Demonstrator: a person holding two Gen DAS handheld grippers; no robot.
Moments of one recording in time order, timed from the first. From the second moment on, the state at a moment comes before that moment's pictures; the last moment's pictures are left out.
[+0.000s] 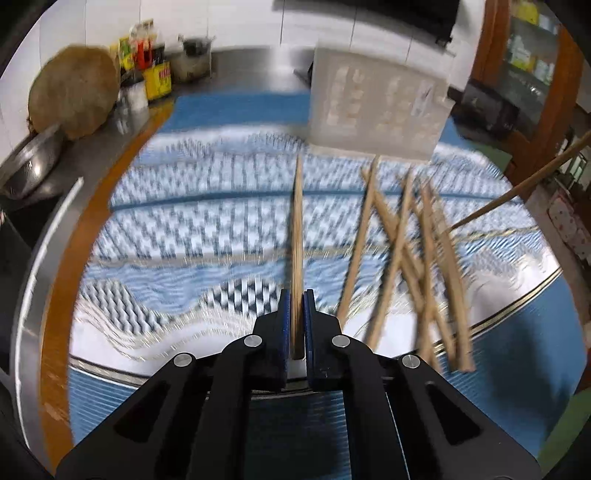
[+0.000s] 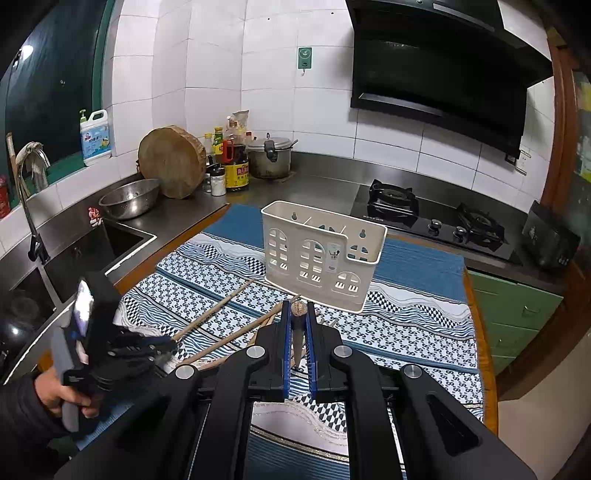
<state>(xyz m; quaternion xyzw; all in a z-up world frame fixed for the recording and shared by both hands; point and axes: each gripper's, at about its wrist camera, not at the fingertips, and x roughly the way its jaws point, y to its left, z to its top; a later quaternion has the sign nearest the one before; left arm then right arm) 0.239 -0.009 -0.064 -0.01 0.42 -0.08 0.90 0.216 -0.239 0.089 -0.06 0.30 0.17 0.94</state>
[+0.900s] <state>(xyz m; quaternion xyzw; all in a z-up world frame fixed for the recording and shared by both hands) 0.321 -0.015 0.099 0.01 0.33 -0.12 0.94 0.306 -0.264 0.218 -0.07 0.29 0.16 0.94</state>
